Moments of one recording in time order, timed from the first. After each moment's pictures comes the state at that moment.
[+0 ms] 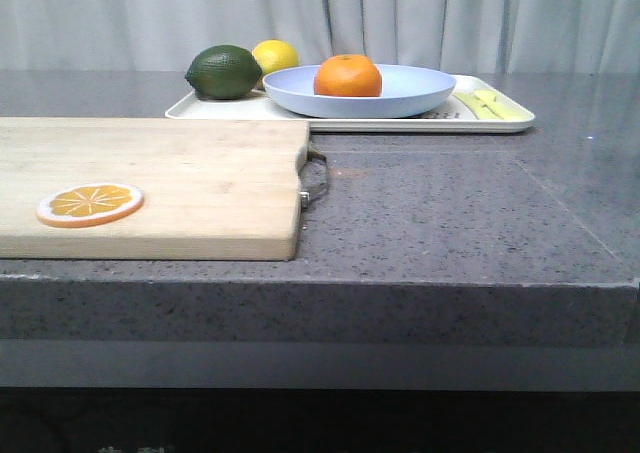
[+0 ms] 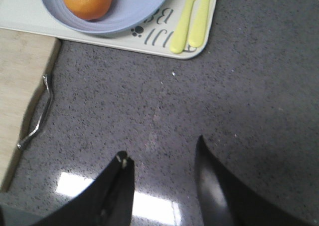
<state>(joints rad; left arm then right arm) -0.64 0.72 -0.84 0.05 0.62 -0.07 0.03 1.25 -1.47 0.21 1.16 -0.06</state>
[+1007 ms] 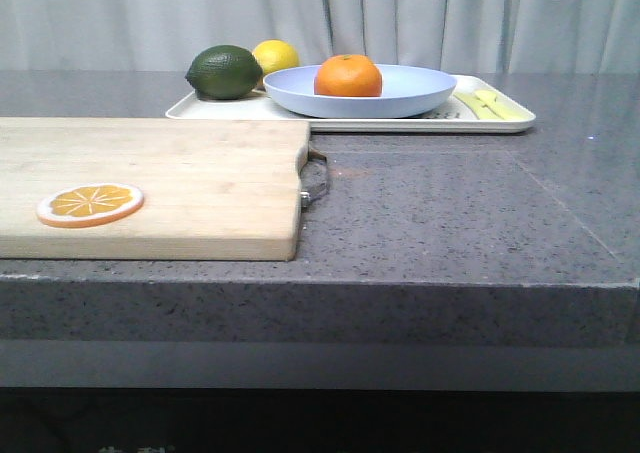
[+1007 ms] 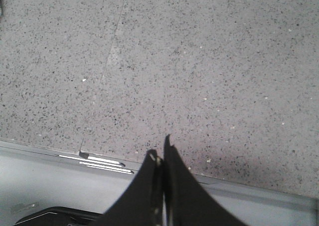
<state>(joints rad) -0.64 0.72 -0.84 0.05 0.62 -0.07 0.03 0.73 -0.89 0.09 1.02 -0.07</state>
